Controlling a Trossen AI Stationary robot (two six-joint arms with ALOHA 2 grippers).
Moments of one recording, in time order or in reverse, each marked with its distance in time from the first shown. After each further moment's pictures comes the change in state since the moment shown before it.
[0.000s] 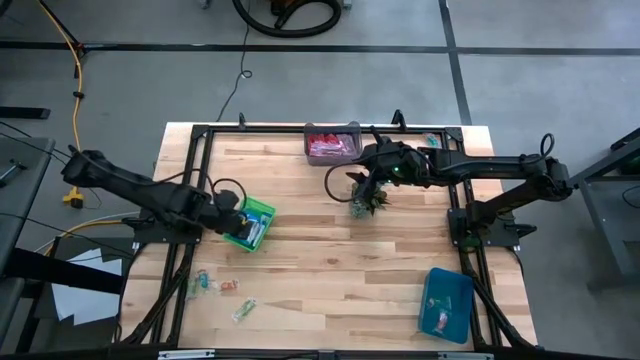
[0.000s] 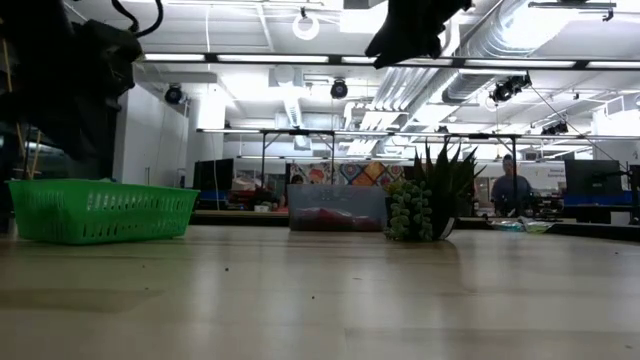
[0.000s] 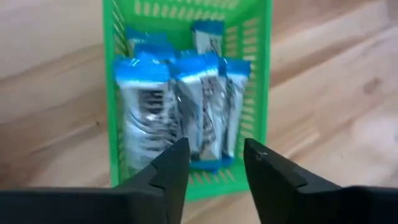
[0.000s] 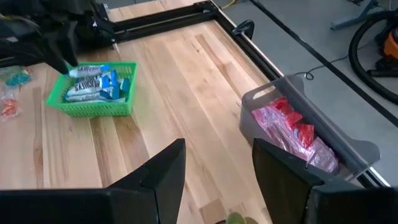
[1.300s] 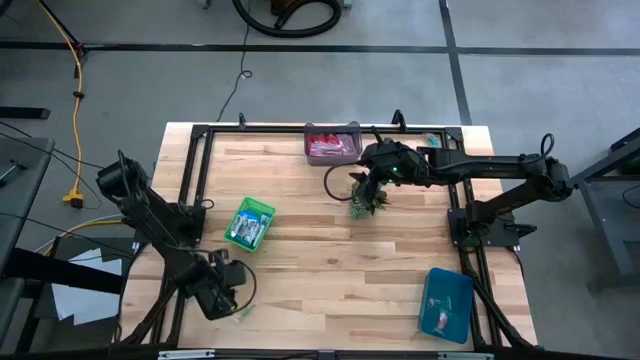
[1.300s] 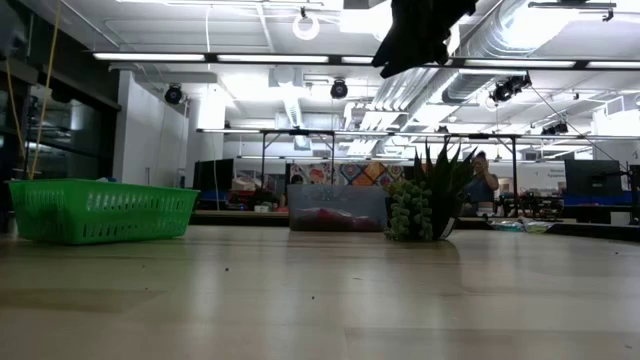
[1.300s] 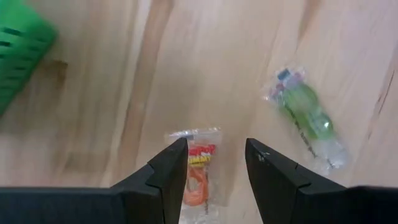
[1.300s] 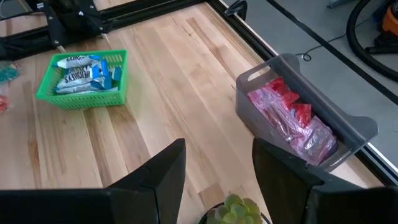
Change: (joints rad) left arm -0.616 0.554 0.186 0.156 -0.018 0.325; right arm -0.013 0.000 -0.003 -0.061 0.000 0.063
